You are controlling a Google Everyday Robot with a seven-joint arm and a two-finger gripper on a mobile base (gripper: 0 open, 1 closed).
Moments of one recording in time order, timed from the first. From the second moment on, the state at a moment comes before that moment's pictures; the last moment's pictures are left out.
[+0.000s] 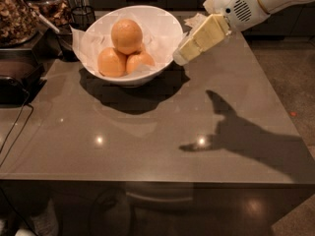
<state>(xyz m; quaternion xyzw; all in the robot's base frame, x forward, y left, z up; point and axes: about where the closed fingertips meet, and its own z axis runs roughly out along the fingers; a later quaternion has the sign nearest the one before) 0.565 -0.080 1.016 -0.51 0.75 0.17 0.39</state>
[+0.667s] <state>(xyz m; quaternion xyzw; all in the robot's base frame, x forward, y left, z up) 0.588 -0.054 1.018 -0.50 0.73 0.20 0.42</state>
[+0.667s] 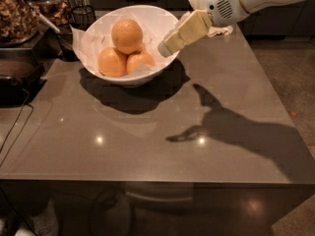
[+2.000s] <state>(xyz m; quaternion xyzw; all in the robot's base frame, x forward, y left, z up) 0.632 0.010 1.012 -0.54 0.69 0.24 0.41</state>
